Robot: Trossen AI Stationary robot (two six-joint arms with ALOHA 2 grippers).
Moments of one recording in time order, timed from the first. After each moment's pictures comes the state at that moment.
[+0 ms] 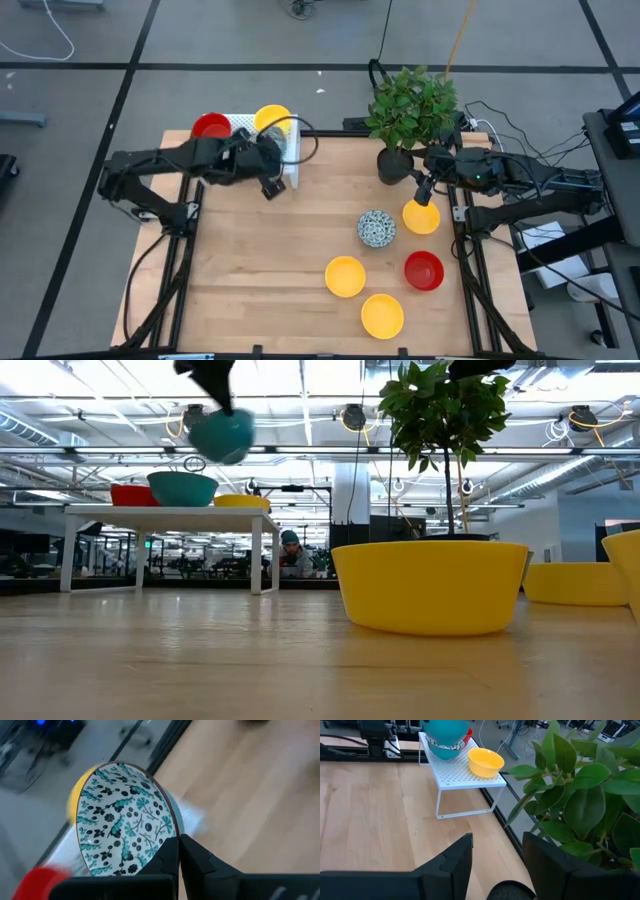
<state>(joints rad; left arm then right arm) 0.06 1.45 1.62 -1.27 -0.57 -0.34 0.00 0.85 1.10 -0.70 0.50 -0.04</state>
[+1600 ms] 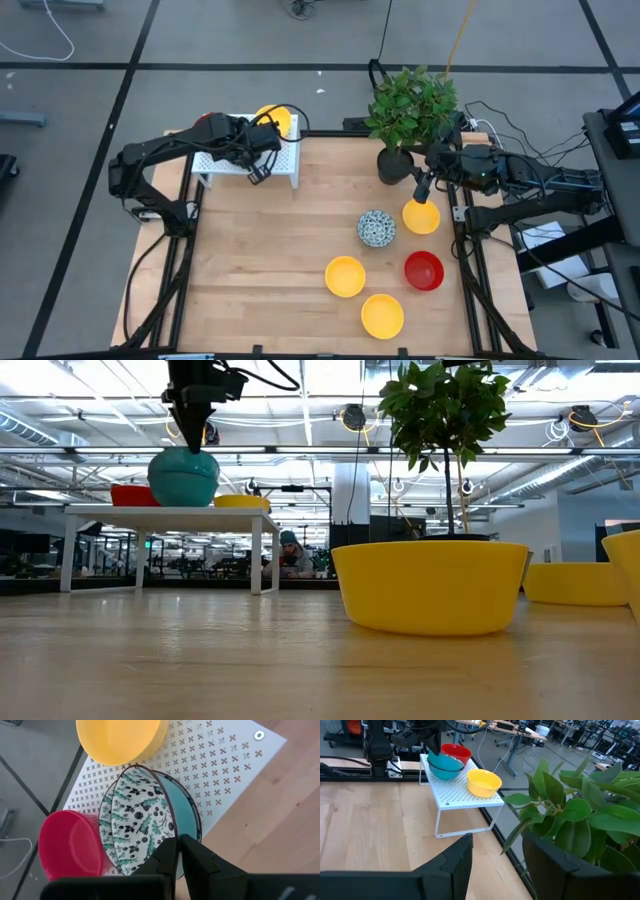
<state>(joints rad) 0.31 1.52 1.61 -1.51 -0.43 -0.27 0.00 0.85 1.10 -0.59 0.50 -0.09</state>
